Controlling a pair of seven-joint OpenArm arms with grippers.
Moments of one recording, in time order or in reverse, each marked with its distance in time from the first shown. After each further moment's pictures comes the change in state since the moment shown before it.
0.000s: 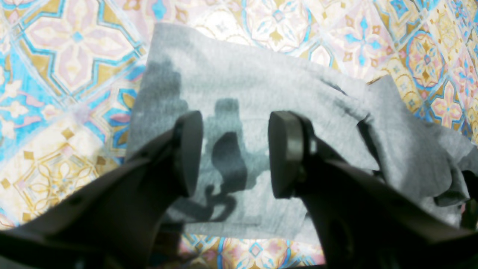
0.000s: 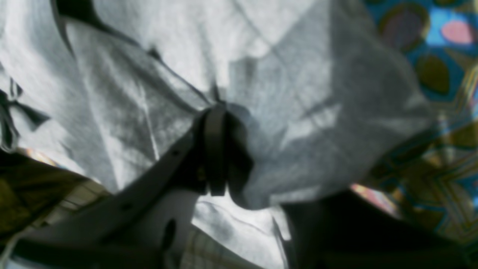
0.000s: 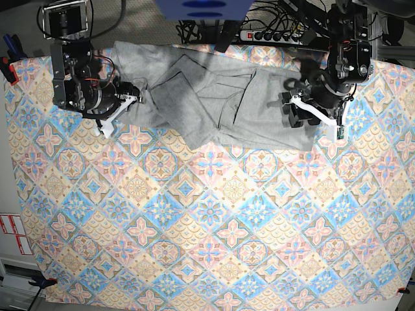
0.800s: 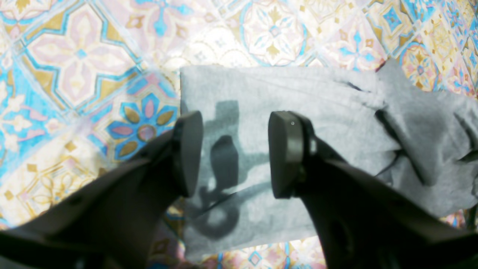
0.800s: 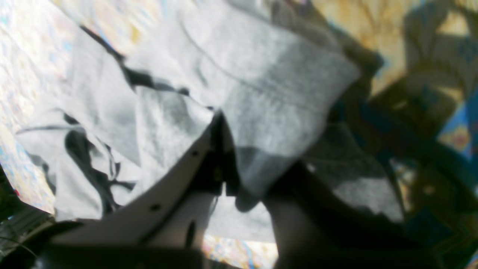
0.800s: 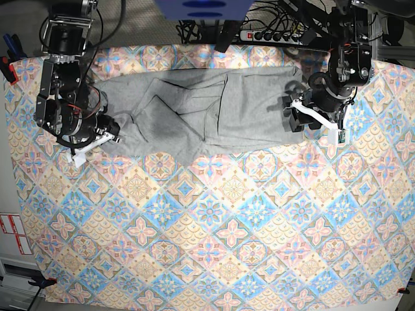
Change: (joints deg) left arm -1.1 0.0 -0.3 0.1 -0.2 0.0 0.0; right arm 9.4 -3.1 15.6 -2.5 0.1 0.4 -0.3
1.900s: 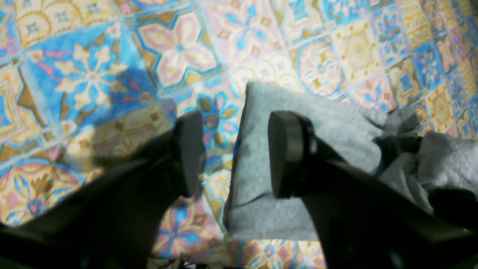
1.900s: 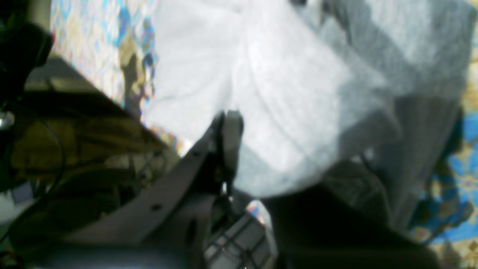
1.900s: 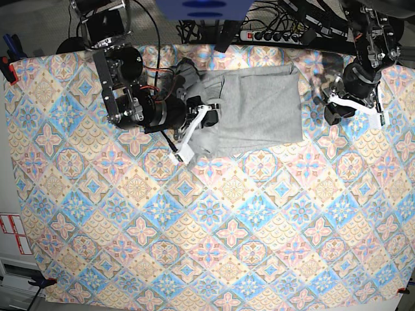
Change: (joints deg) left arm 6.4 1.6 -16.4 1.8 -9.6 0.0 0.0; right arm -2.1 -8.2 -31.0 17.8 1.6 0.0 -0.5
